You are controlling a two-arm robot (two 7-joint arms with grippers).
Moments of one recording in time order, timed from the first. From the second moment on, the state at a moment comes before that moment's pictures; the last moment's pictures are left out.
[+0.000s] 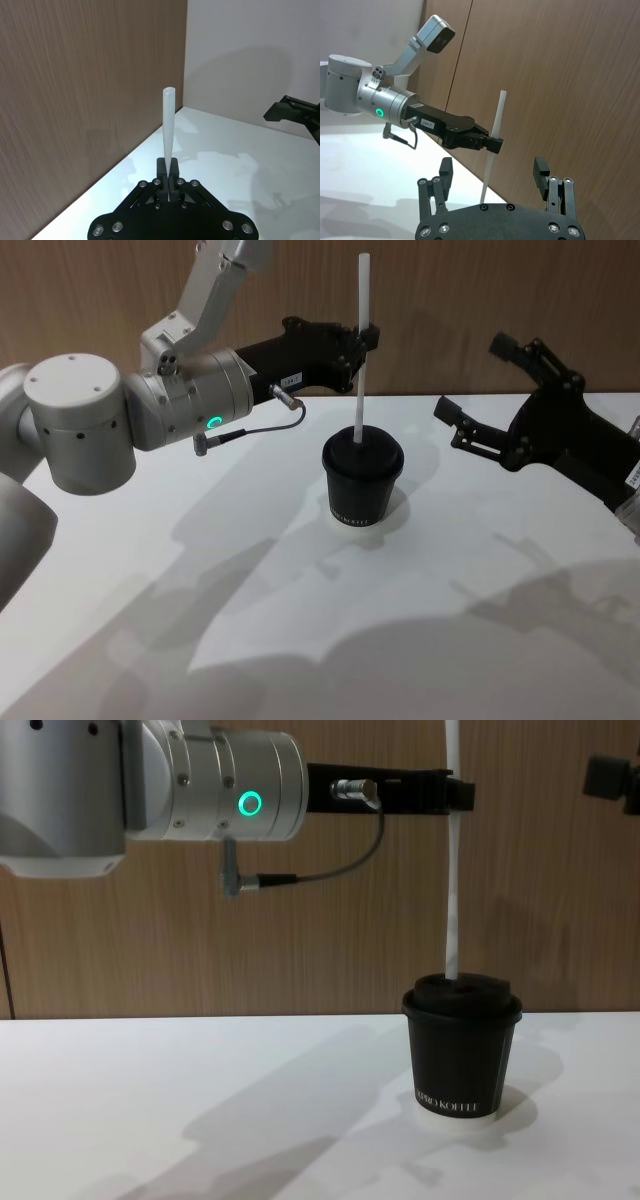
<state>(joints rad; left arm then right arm) -0.71 0.30 0.64 -1.45 -0.61 0.29 -0.43 0.09 0.58 -0.10 -1.81 0.47 -0.12 0.63</state>
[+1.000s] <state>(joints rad) -0.72 0.31 0.64 -1.46 -0.60 0.30 -0.44 0.09 0.58 -0.10 -1.81 0.47 -0.12 0.63</state>
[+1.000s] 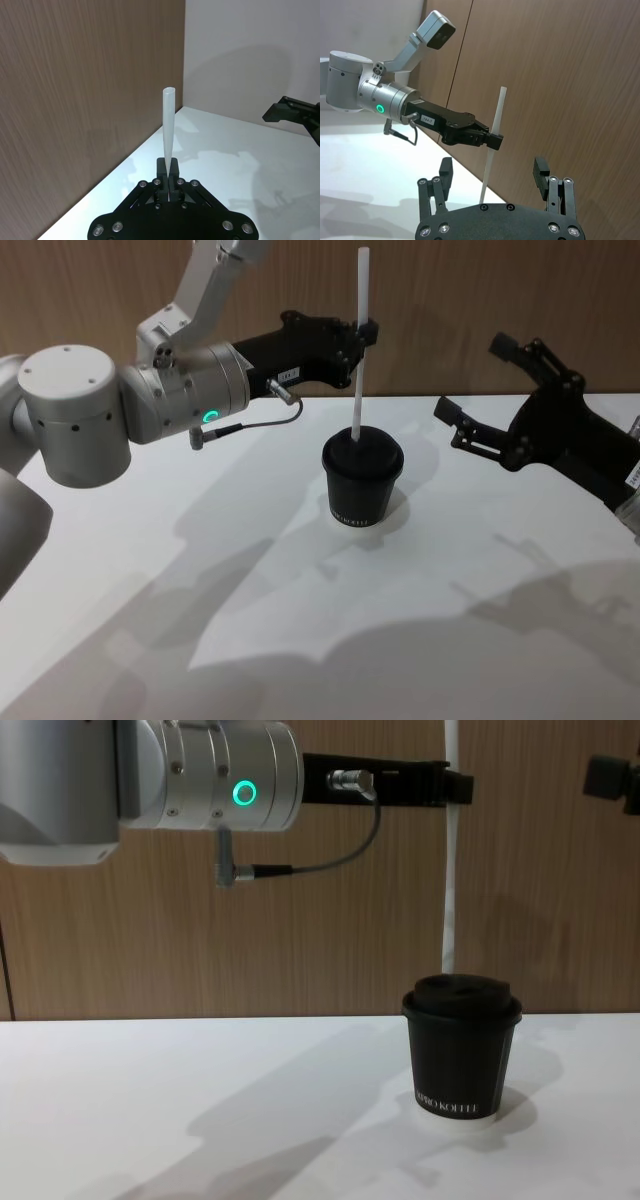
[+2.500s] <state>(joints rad) -0.71 0.28 0.63 -1.40 -0.57 0.29 -0.45 0.09 0.58 -0.10 -1.81 0.47 -0.12 0.63</state>
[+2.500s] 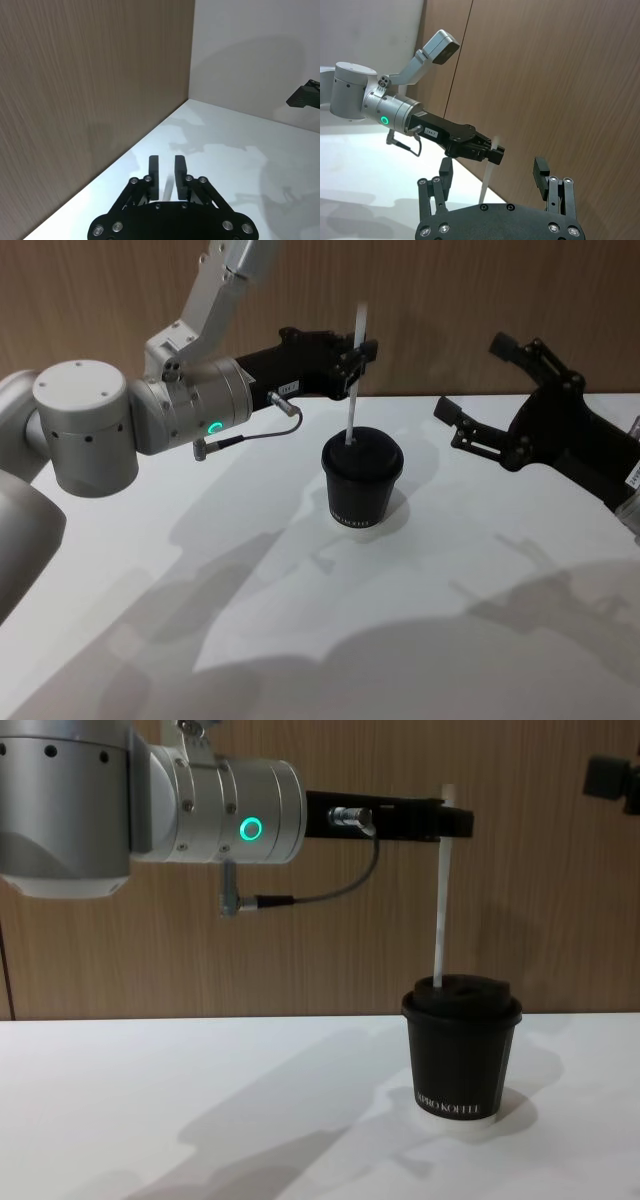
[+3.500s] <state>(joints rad) -0.70 0.28 0.62 -1.40 -0.56 0.29 -0.45 0.11 0.58 -0.11 -1.81 0.47 -0.11 0.62</state>
